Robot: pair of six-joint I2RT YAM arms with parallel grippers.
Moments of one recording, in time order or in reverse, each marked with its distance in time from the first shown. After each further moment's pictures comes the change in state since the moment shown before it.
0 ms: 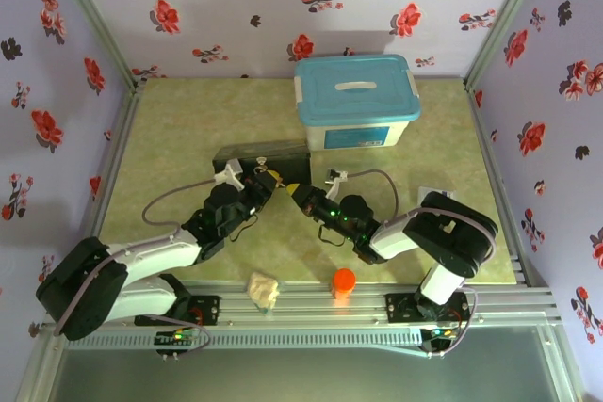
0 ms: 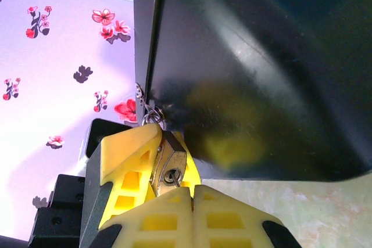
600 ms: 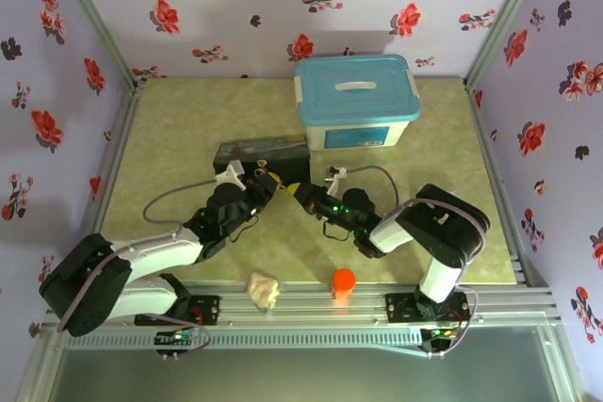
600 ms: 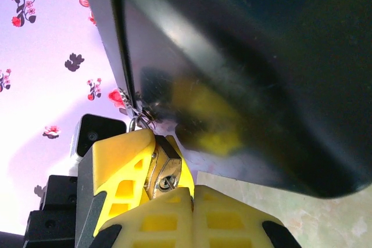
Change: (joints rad) left arm 0.002 0.027 0.018 -0.057 -0.005 0.033; right arm -0.073 0.075 0.020 0.023 -0.152 0.034
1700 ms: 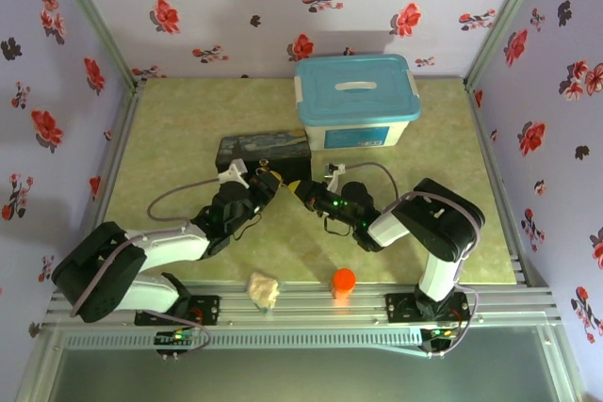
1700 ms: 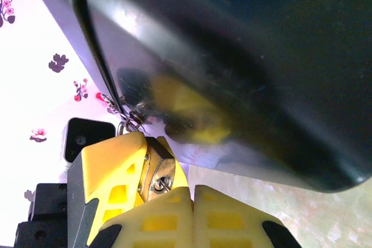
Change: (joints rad) left arm 0.001 0.096 0.005 0.090 -0.019 -0.006; right arm -0.050 0.039 0.034 -0.041 -0.074 -0.013
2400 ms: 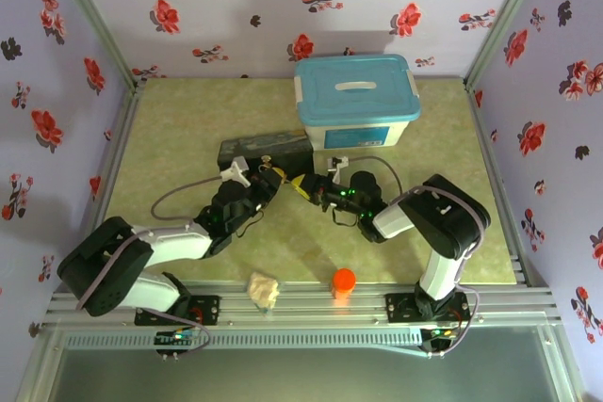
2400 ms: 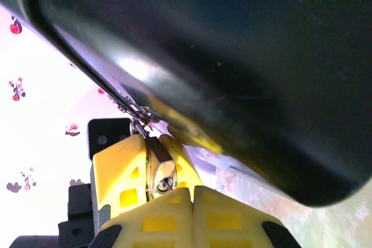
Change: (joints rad) left arm 0.003 0.046 0.000 0.118 0.035 -0.013; right arm -0.116 -0.009 0.029 -0.017 -0.242 0.171
